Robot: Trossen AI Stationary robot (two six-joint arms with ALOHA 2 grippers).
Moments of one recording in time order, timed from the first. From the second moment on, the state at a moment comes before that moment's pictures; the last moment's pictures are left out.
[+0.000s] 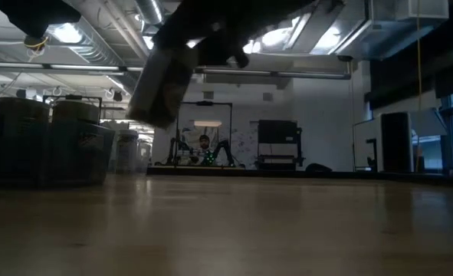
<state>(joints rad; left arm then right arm) -0.89 1.03 0.58 -0.10 -0.88 -0.50 0.24 1.87 1.29 0.17 0.39 0.20</state>
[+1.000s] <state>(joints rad) -0.79 1.03 0.58 -0.12 -0.88 -0.54 0.21 2.01 1.41 -0.02 0.24 0.13</state>
